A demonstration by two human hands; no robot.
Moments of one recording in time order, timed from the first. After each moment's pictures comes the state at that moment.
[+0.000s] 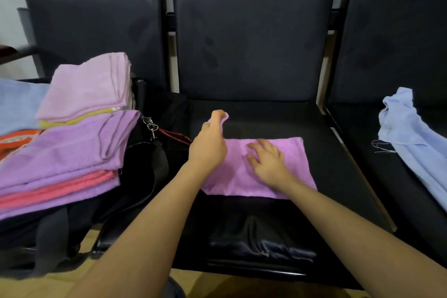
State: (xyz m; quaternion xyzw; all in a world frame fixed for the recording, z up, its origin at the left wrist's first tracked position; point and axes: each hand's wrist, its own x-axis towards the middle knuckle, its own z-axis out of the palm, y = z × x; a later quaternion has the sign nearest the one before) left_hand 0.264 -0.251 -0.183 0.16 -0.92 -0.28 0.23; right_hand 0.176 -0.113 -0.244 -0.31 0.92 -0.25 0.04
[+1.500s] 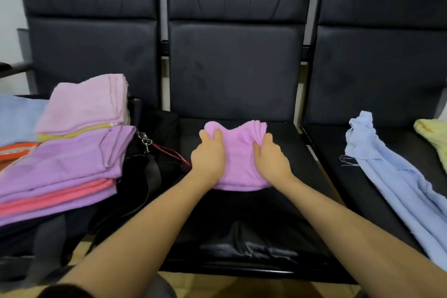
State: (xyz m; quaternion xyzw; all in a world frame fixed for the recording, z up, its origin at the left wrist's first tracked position) left_hand 0.272 -0.211 -0.152 0.24 -0.95 -0.12 0.14; right_hand 0.197 -0.086 -0.165 -0.19 0.92 -0.33 -0.03
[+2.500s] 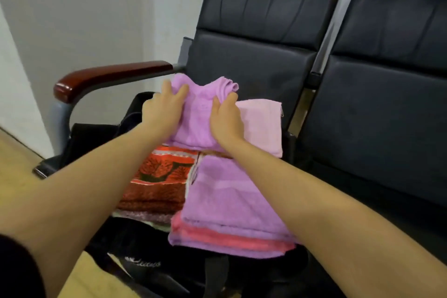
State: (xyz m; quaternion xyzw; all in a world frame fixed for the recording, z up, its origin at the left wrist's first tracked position) left_hand 0.459 -0.599 -0.075 0.42 -0.86 0.11 0.26; right_hand 0.360 -0.511 -0.074 -0.41 0.76 -0.50 0.00
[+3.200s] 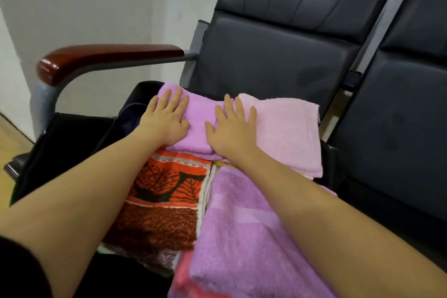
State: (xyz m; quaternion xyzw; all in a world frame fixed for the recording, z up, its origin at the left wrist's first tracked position) left_hand 0.434 -0.702 -0.162 0.42 -0.90 0.08 0.12; right_hand 0.315 -0.580 -0.136 -0.54 0.83 -0.04 -0.13
